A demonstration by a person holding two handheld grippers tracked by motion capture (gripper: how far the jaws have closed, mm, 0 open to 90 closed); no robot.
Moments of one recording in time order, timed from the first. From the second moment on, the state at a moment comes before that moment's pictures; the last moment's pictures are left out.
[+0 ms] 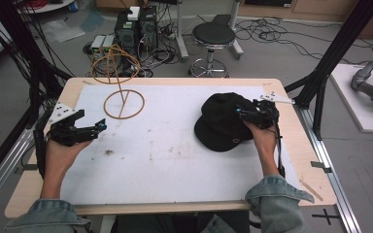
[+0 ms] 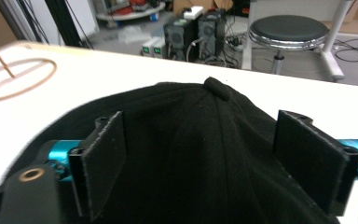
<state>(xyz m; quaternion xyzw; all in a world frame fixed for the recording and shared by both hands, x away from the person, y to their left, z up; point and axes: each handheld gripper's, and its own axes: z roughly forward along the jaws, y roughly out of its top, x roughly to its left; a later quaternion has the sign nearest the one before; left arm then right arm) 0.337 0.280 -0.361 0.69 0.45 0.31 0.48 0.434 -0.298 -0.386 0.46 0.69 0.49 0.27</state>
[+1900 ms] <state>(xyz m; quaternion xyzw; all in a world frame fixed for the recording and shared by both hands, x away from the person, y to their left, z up) 0.334 0.291 -0.354 0.67 0.45 0.32 0.49 0.417 -0.247 -0.309 0.39 0.69 0.53 0.31</state>
